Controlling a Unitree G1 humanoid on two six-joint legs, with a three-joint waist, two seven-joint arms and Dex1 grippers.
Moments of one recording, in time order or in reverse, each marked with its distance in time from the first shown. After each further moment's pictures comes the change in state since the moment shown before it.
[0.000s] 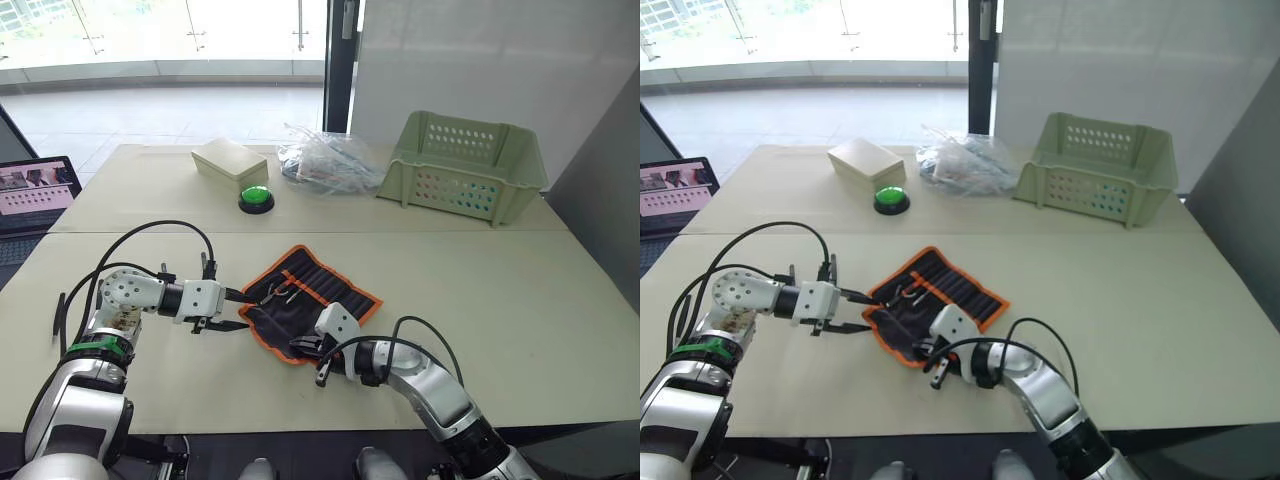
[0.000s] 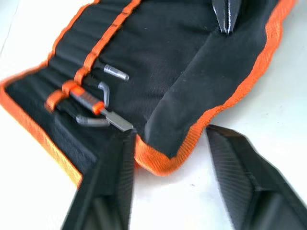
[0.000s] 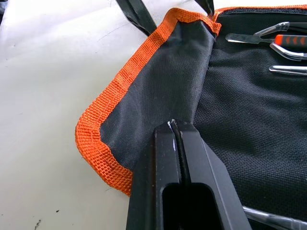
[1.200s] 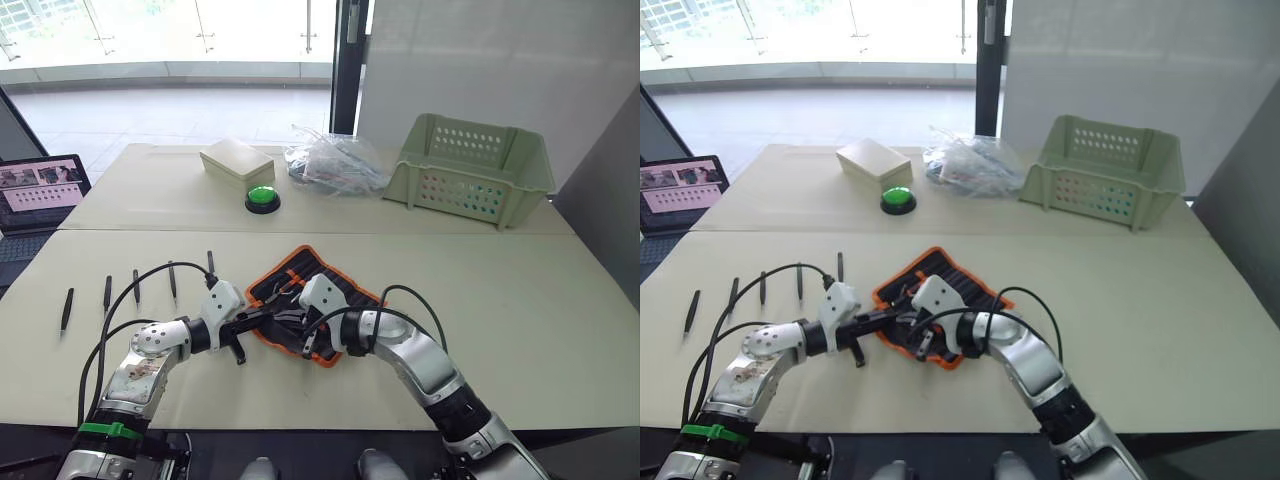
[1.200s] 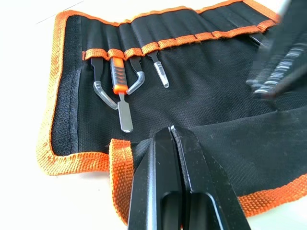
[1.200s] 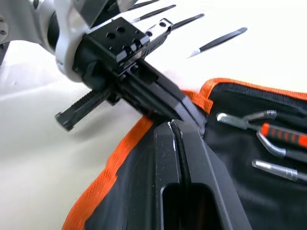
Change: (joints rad) left arm 0.387 -0.182 0.096 -0.630 -0.046 0.632 0.580; right arm -0.196 0.093 -0.005 0.129 -0.038 -0.002 0.016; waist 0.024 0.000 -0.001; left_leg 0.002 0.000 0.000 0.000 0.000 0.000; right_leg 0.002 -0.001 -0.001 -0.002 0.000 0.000
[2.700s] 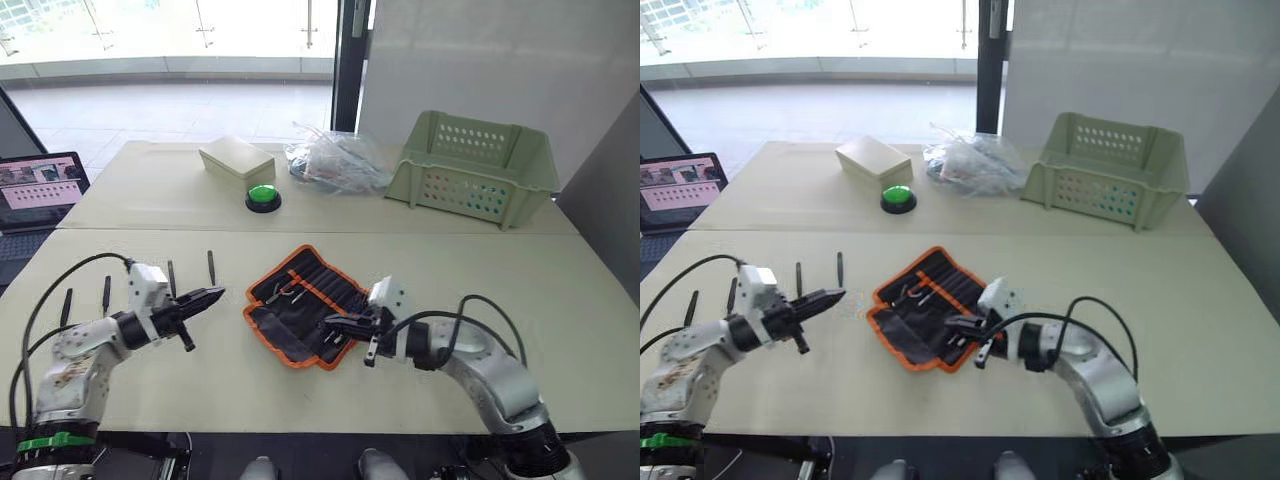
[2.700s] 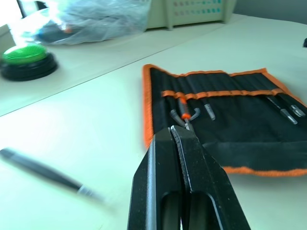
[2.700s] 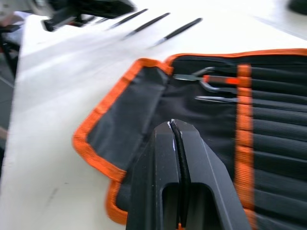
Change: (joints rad) left arm 0.142 0.125 0.372 -0.026 -0.298 0.031 -0.132; right arm 0.257 -0.273 -0.345 -0.388 0.239 0.159 0.108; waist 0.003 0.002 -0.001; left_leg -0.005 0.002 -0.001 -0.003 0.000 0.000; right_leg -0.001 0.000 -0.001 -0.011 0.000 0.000
